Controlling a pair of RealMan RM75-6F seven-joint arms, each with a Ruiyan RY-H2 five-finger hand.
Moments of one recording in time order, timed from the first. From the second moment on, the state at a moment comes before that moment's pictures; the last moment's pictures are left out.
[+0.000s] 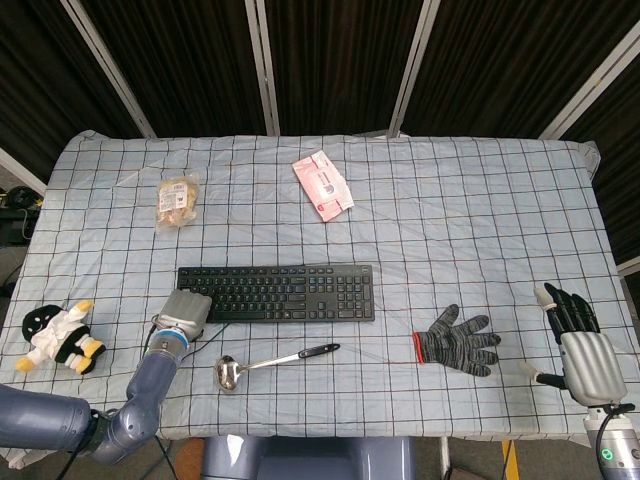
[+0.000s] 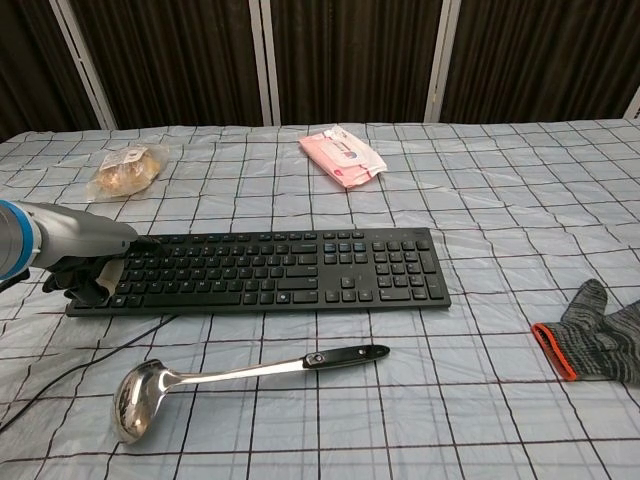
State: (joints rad) left arm -0.99 -1.42 -0.08 -1.91 0.12 1.16 1.08; right arm 0.09 -1.11 0.04 -1.63 -1.54 1.46 0.06
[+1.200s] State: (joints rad) left arm -1.05 -1.45 -0.06 -1.86 0.03 1.10 1.05; right arm 0.09 -1.11 0.04 -1.64 -1.54 1.47 0.08
